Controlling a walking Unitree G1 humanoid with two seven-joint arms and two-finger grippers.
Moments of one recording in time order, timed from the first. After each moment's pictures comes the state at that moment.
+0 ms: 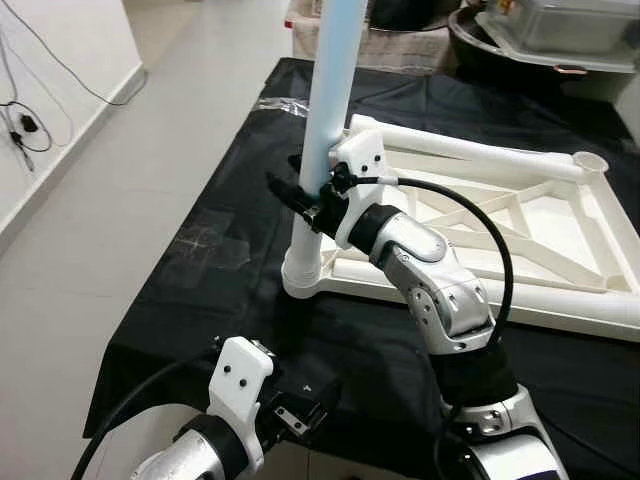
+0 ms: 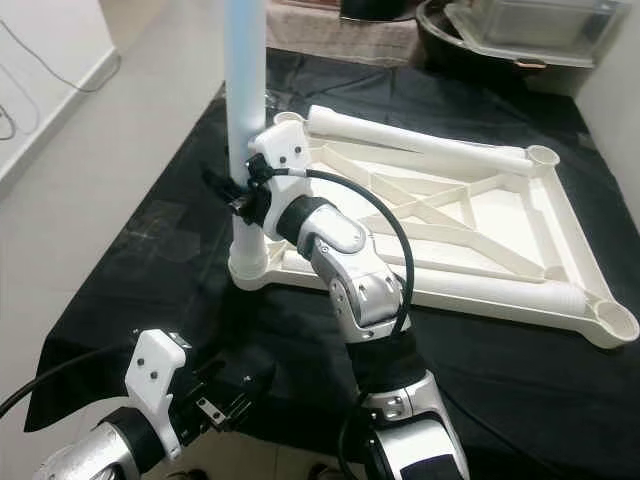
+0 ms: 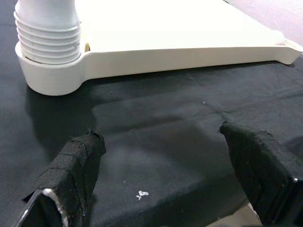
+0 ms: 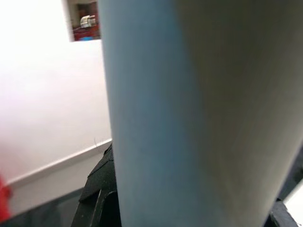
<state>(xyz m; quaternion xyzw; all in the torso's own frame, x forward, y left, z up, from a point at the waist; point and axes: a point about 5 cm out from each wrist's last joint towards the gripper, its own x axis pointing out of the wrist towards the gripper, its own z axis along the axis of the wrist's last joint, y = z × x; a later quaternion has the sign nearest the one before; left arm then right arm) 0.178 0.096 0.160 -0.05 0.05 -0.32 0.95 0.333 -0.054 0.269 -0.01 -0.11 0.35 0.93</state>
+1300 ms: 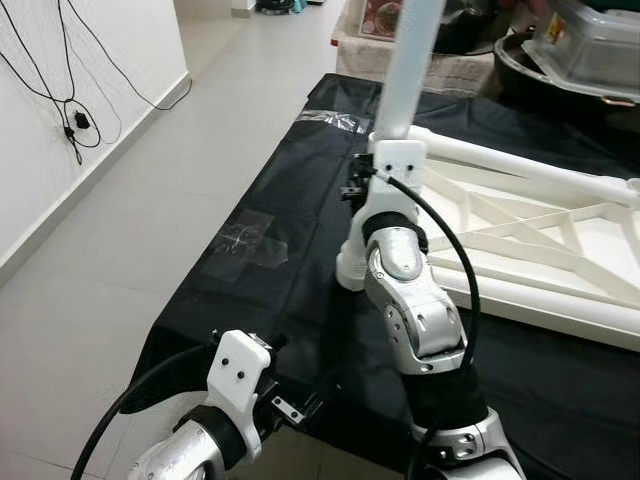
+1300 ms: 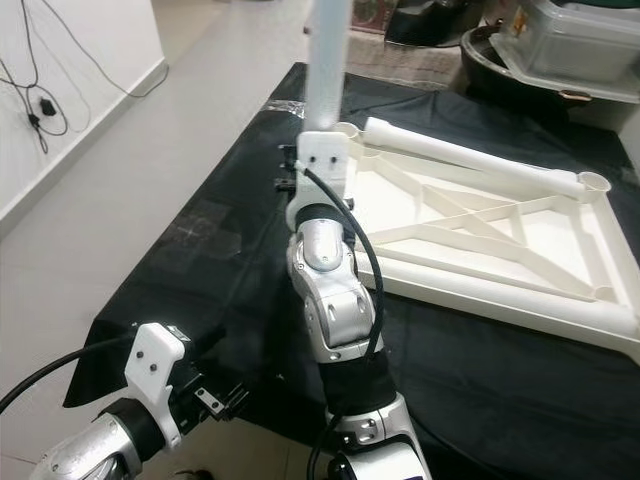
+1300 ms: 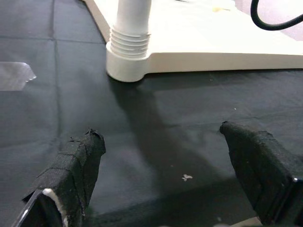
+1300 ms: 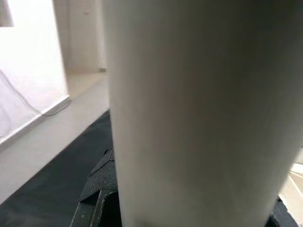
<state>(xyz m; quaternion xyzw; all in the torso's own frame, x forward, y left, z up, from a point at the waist) 0.187 0.099 0.159 -0.04 0.04 -0.31 0.95 0.336 -0.076 0.256 0.00 -0.10 -0.07 0.99</state>
